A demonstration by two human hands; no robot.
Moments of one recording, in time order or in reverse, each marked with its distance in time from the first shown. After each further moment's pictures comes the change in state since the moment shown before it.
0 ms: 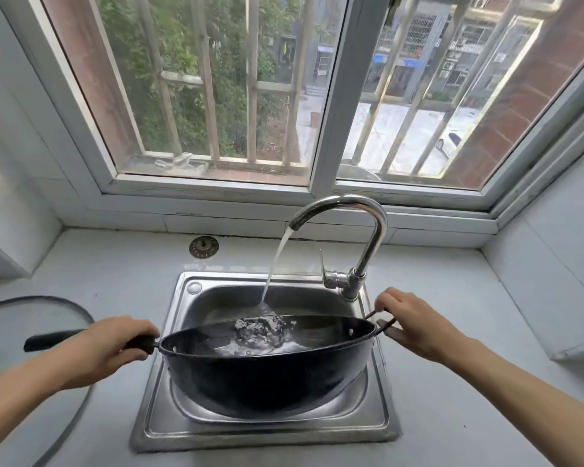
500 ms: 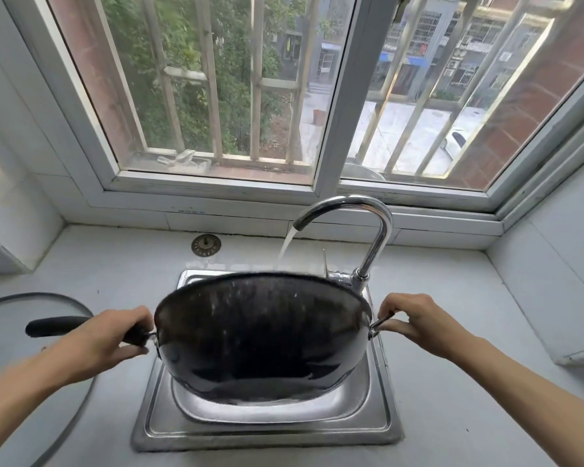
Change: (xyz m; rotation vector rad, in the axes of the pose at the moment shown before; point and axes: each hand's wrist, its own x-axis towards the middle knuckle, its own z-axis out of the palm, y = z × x) left_hand 0.003 0.003 -0.005 -0.120 0.133 -0.054; right_hand 0.006 0.010 -0.002 0.313 0.057 -0.043
